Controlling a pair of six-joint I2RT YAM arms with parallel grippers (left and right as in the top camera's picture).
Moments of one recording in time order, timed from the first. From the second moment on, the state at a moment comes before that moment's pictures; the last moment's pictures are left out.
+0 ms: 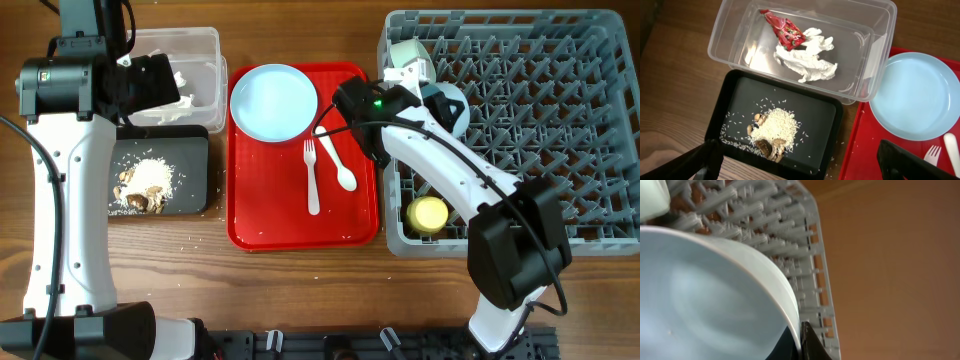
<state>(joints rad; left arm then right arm) 0.03 1.60 1.80 -1.24 -0.24 -0.20 0.55 1.93 1.49 -1.16 1.25 0.41</state>
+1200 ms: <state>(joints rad) 0.03 1.60 1.80 -1.24 -0.24 -0.20 0.67 1.81 1.75 -0.90 0.47 0.10</state>
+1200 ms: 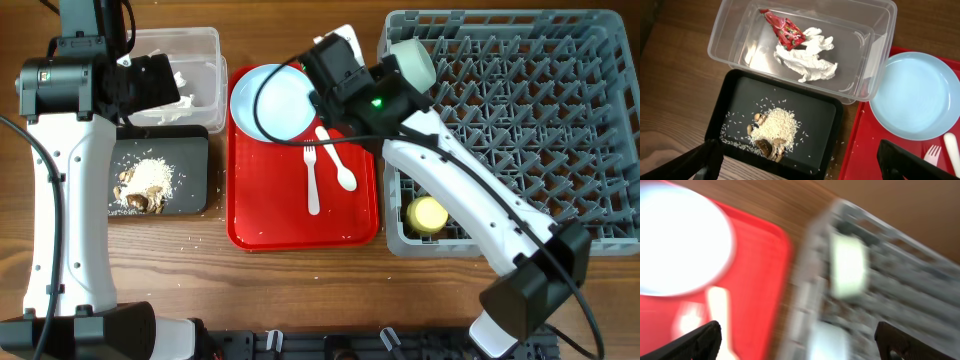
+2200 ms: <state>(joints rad) 0.03 1.60 1.80 -1.24 -0.24 -0.20 0.67 2.00 1.72 -0.69 0.07 0.34</state>
